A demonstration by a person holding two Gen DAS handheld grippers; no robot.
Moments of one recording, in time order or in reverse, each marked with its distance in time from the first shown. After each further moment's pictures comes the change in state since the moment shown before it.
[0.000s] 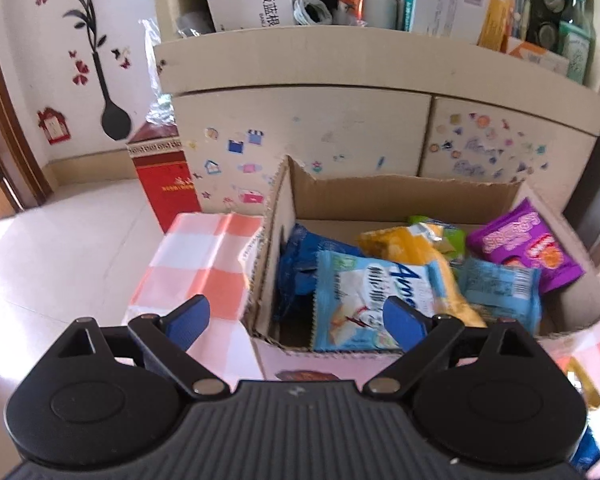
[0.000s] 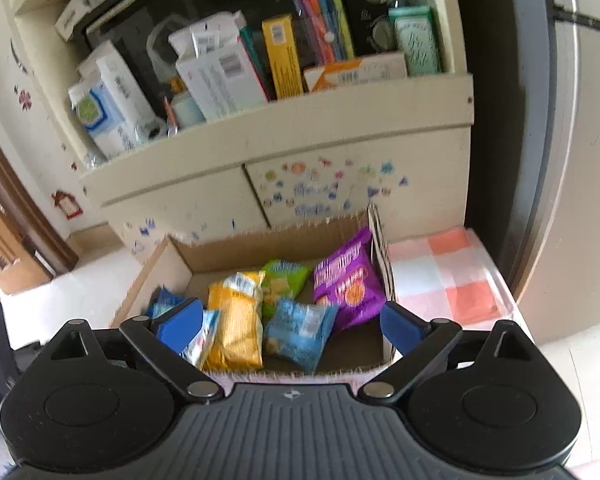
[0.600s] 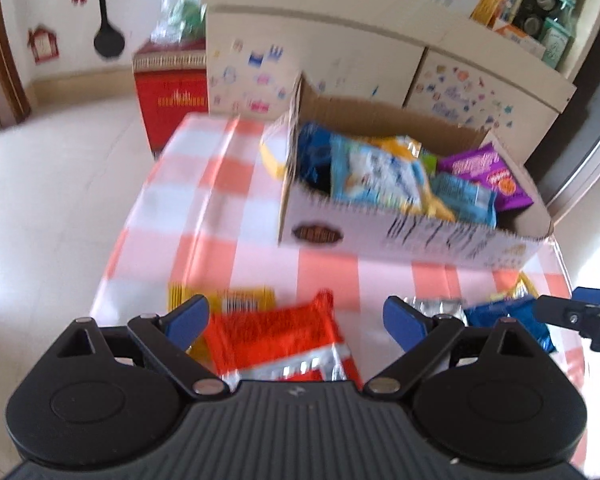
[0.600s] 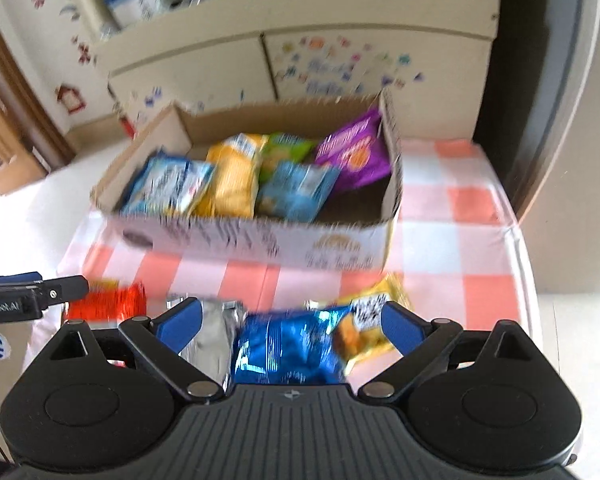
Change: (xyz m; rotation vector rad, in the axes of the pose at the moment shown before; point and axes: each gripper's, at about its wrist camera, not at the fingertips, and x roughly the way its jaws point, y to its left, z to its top) left arm -0.046 0.050 -0.057 -0.105 0.194 -0.140; right arm 0.005 0.009 -0.057 -0.154 0.257 -0.017
